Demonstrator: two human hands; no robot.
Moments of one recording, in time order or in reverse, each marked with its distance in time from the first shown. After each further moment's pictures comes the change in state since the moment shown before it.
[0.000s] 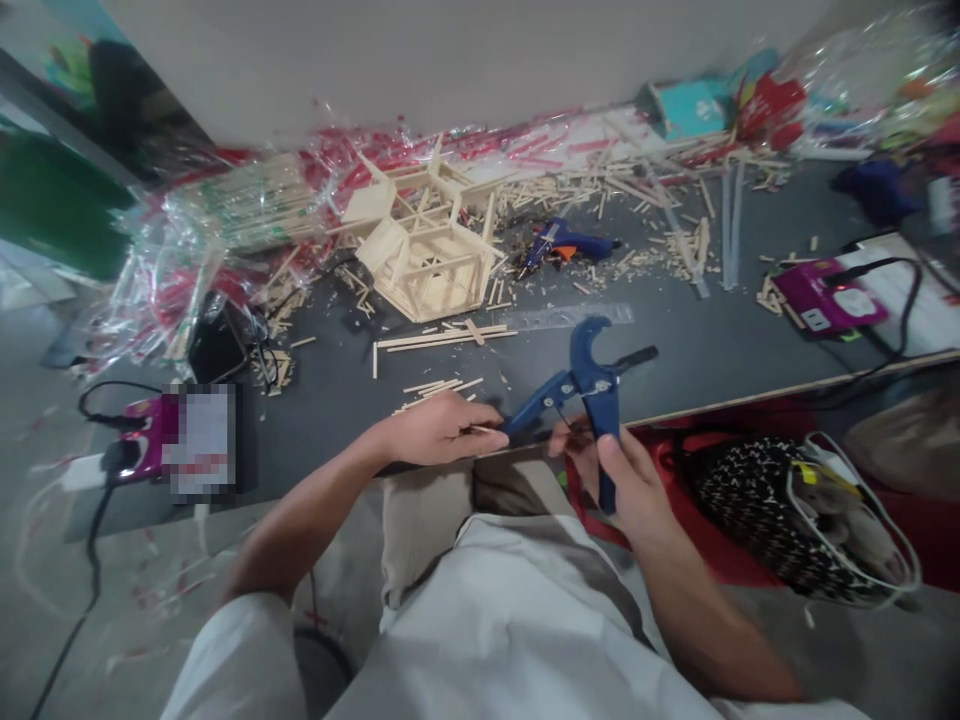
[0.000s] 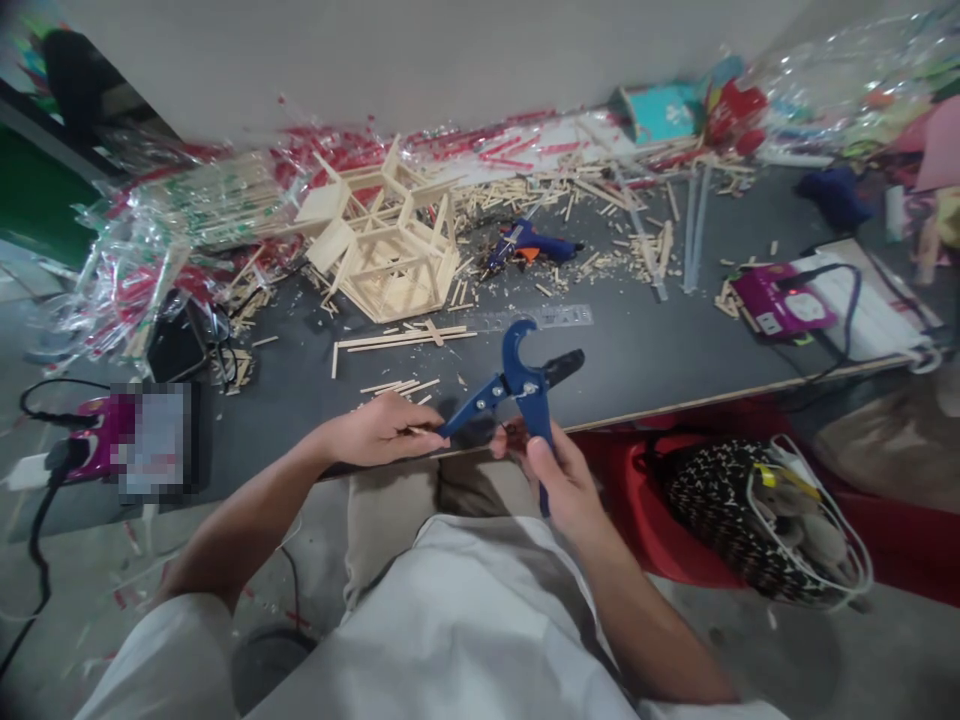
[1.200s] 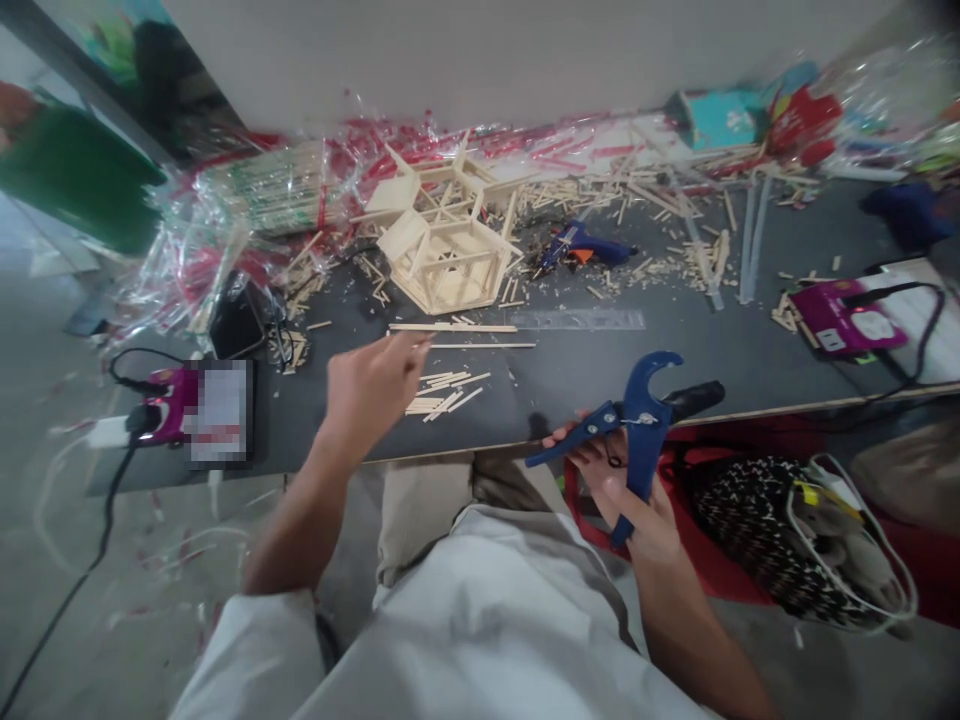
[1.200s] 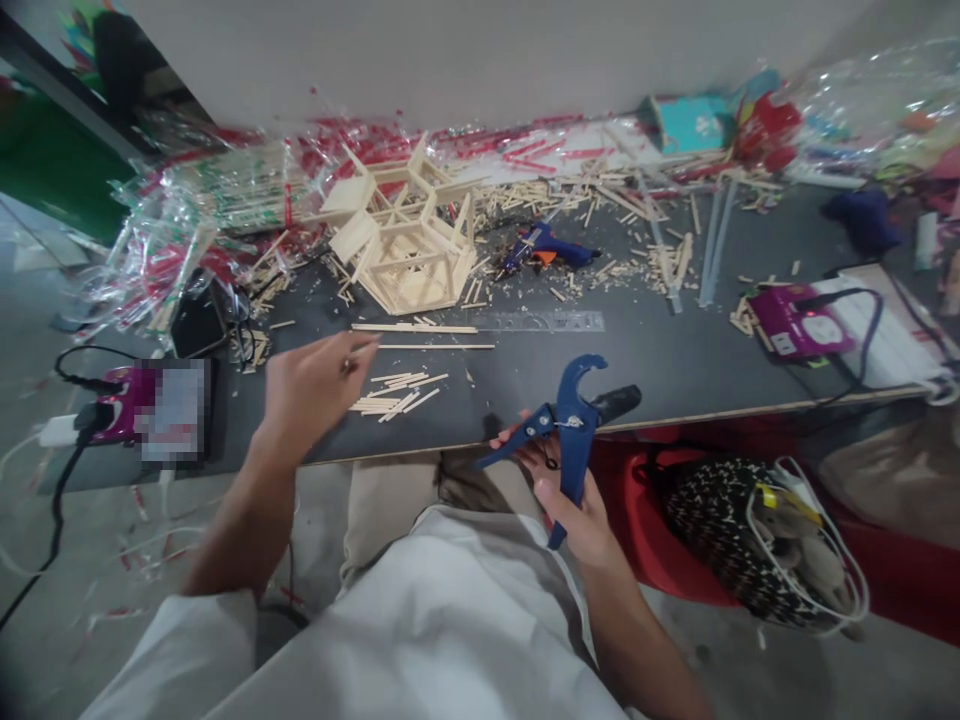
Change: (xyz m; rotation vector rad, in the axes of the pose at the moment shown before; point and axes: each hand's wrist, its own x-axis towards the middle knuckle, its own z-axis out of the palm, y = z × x) left_hand -0.037 0.019 -0.009 0.890 0.701 -0.665; right_hand -0.020 0.024 -0.018 0.267 -0.173 -0.112
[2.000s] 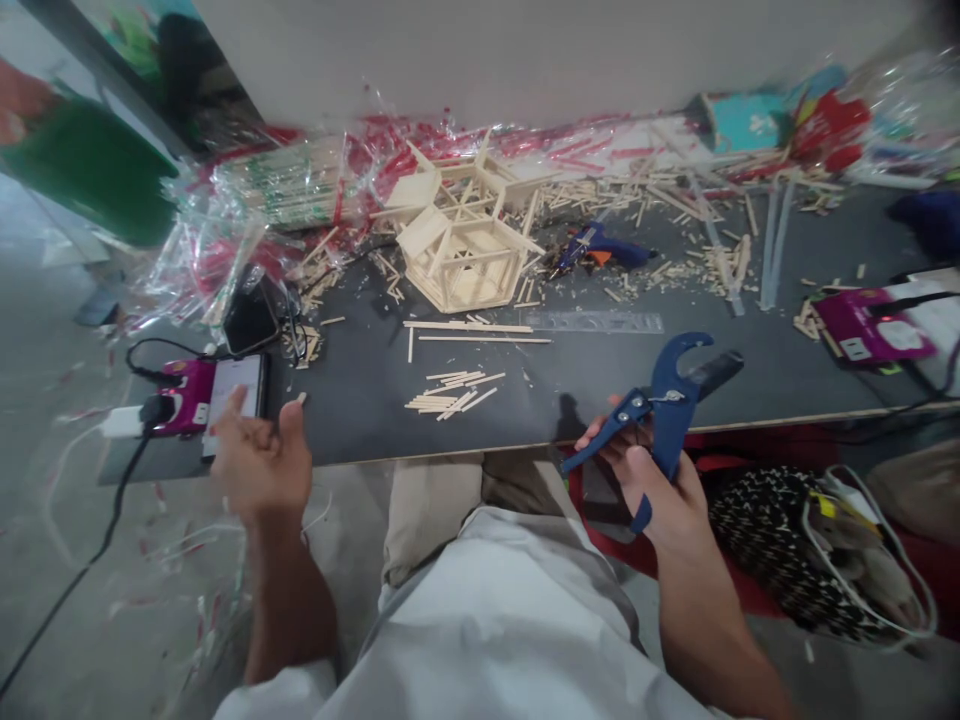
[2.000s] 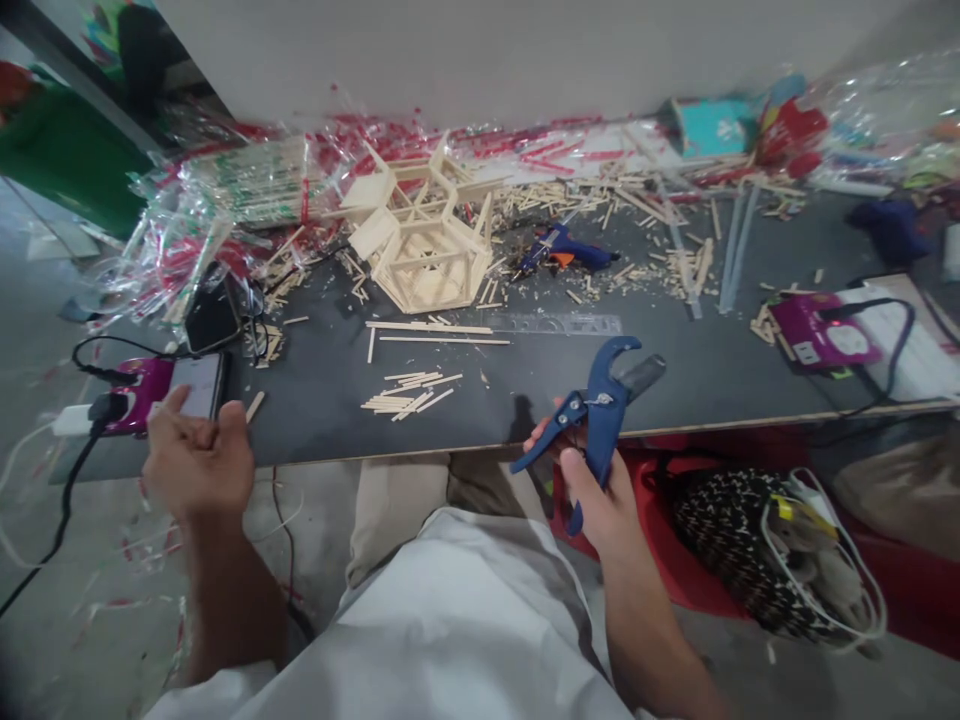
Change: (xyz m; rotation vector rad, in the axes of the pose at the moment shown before) left_hand -0.111 -0.074 -0.020 -0.061 0.382 -0.701; right_hand 0.015 -0.018 0.000 -0.235 0.168 0.092
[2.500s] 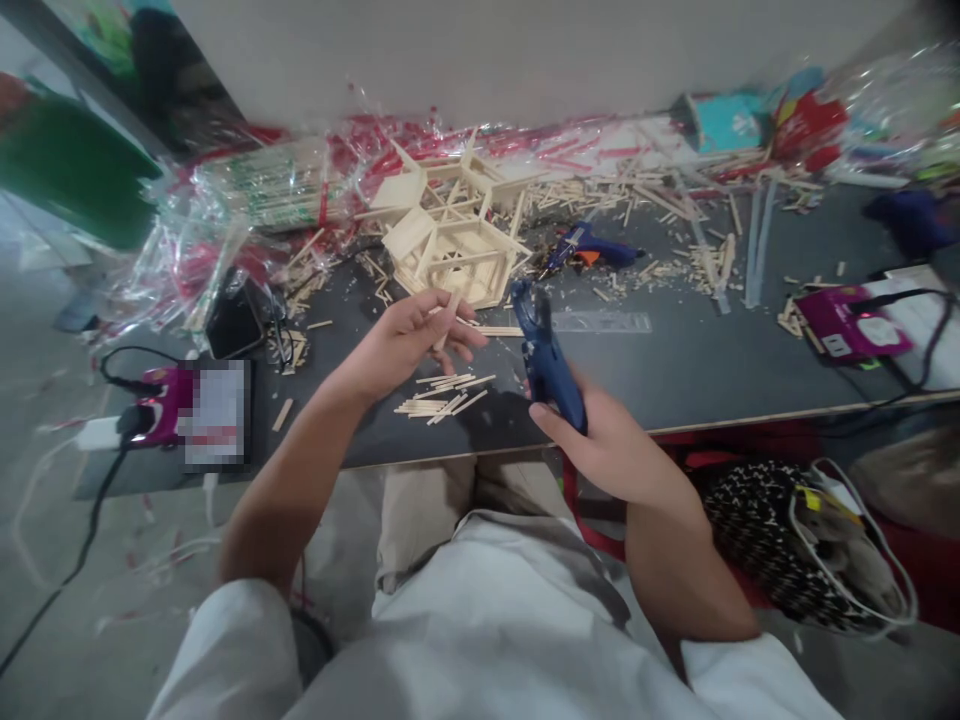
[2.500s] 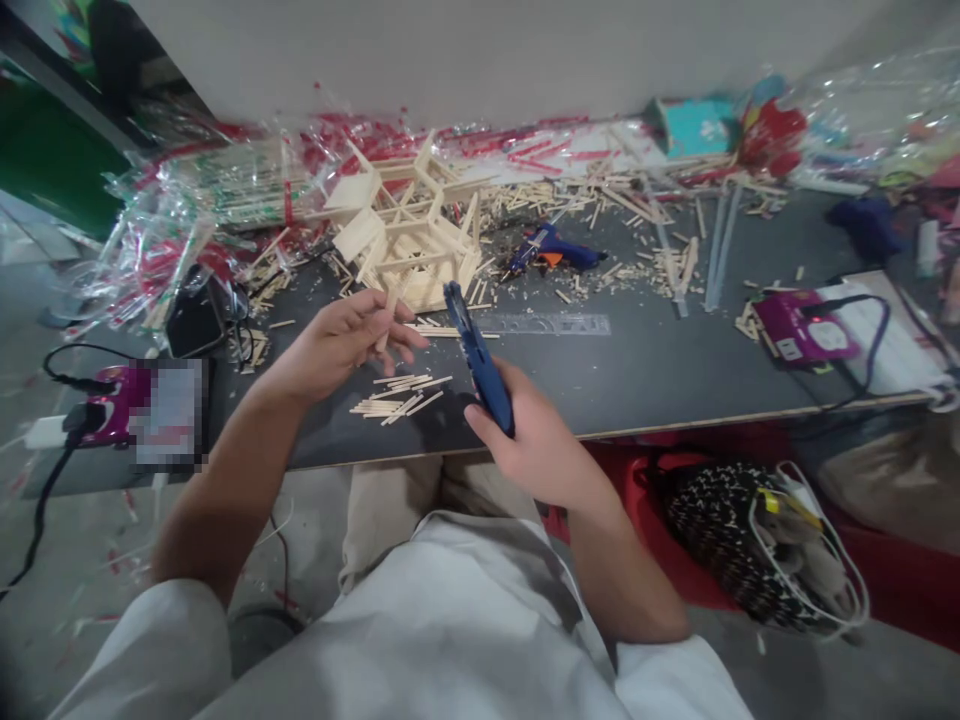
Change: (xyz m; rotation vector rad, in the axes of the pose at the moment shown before) left_hand 0.060 0.154 0.071 -1.068 -1.227 0.218; right_hand 0.056 -0.069 0.055 -0.679 -0.313 -0.087
